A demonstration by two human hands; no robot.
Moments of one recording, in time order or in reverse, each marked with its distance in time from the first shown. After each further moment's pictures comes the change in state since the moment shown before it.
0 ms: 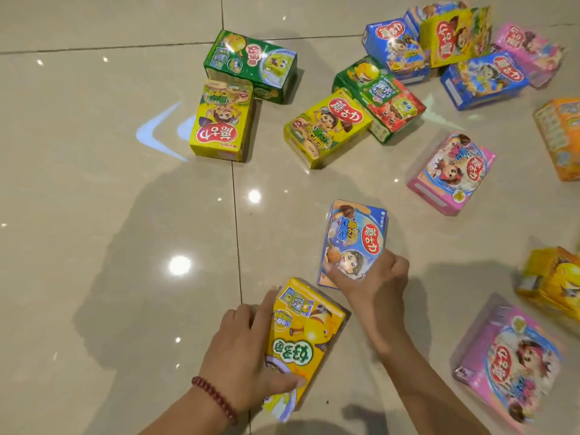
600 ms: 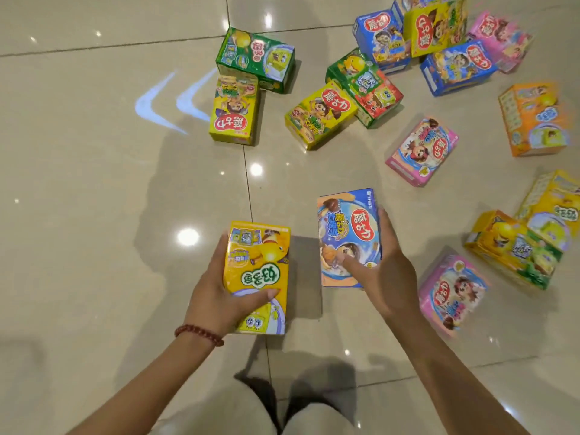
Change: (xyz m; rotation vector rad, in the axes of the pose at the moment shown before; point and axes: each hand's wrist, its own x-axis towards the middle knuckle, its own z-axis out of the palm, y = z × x) left_hand -0.076 0.014 -0.070 -0.776 0.298 -0.221; right_hand -0.072 -0.053 -0.133 0.235 -0.296 -0.054
